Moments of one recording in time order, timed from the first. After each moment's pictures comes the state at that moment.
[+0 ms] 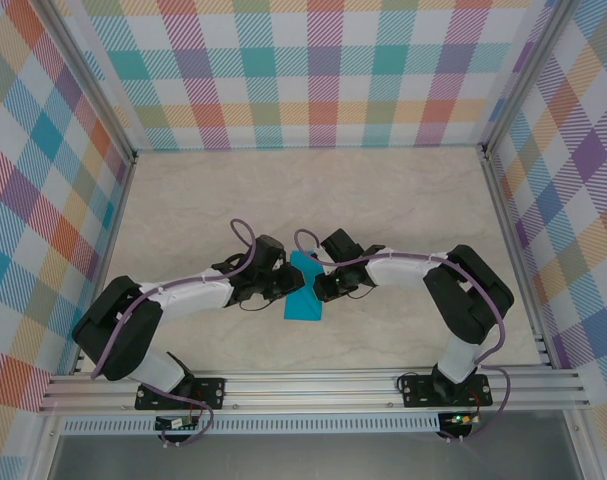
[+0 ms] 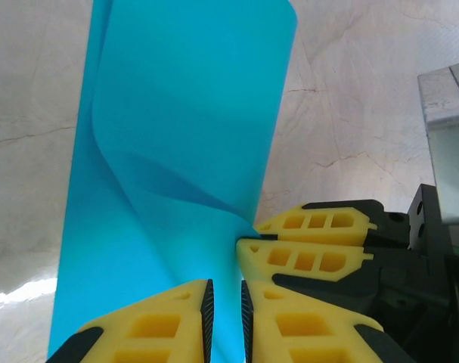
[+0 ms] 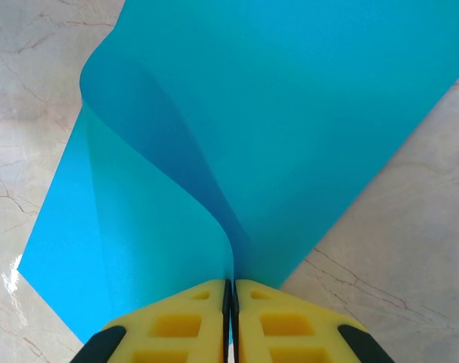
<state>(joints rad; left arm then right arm) -0.70 1.50 0.73 -0.09 0.24 -1.03 0.74 1.75 0.93 -0.33 -0.31 0.31</state>
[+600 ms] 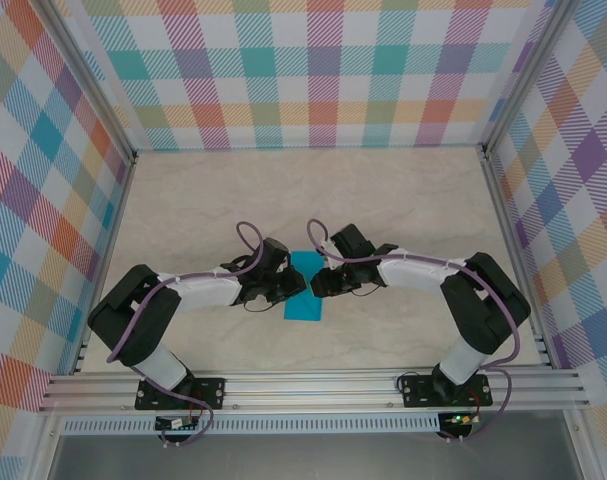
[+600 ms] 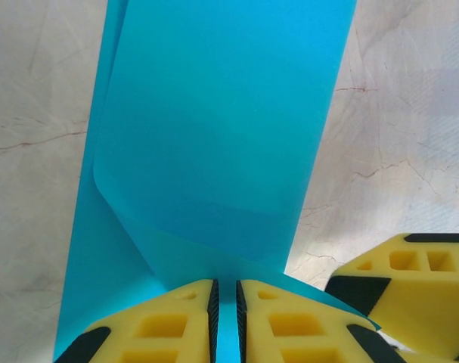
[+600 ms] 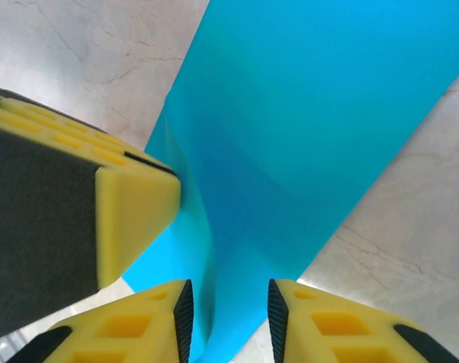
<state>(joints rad) -0.70 1.60 0.73 -0.04 0.24 -1.05 0.70 1.64 0.88 -0.30 -0.43 0.39</state>
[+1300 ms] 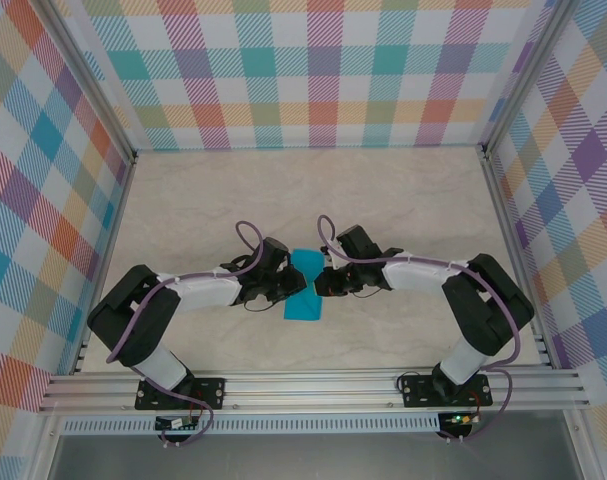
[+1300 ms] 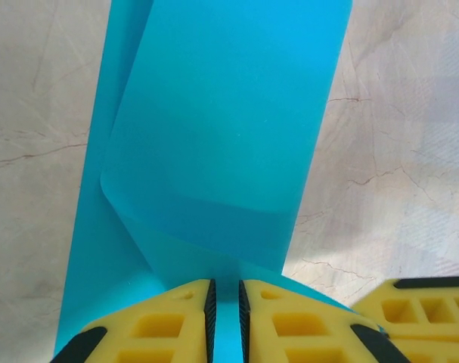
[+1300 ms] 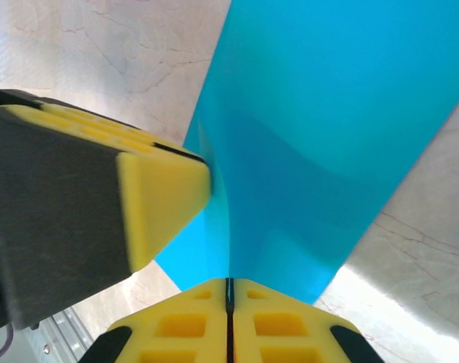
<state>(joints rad) -0.70 1.59 0.73 -0.03 0.23 -1.05 0.67 1.64 0.82 -0.19 -0.53 0.49</state>
